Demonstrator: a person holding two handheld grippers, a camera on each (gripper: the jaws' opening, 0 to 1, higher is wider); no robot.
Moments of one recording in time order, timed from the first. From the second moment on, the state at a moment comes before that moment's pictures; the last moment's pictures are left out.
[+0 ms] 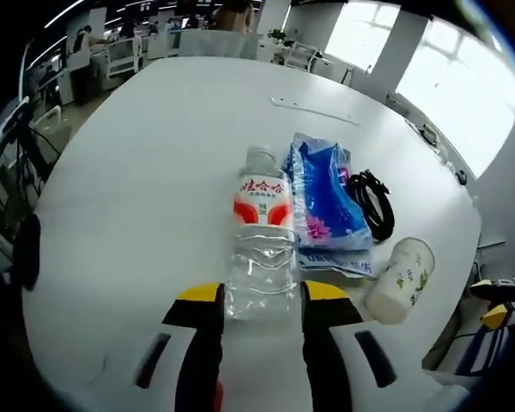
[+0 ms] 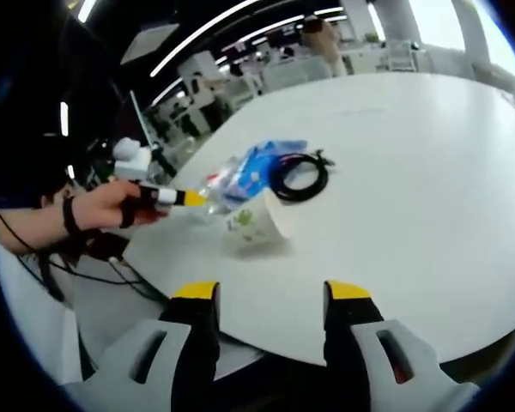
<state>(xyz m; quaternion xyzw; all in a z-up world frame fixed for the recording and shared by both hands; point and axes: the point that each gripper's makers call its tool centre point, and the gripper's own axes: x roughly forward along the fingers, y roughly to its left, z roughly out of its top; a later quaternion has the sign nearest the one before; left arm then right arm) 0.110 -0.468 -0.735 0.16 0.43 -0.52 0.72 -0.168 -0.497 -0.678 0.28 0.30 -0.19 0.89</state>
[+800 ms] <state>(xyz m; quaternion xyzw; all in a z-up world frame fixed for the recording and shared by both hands) 0.118 -0.420 -0.737 0.16 0.44 -0.50 0.73 -0.163 -0.492 -0.682 0.28 0.30 -0.18 0.89</state>
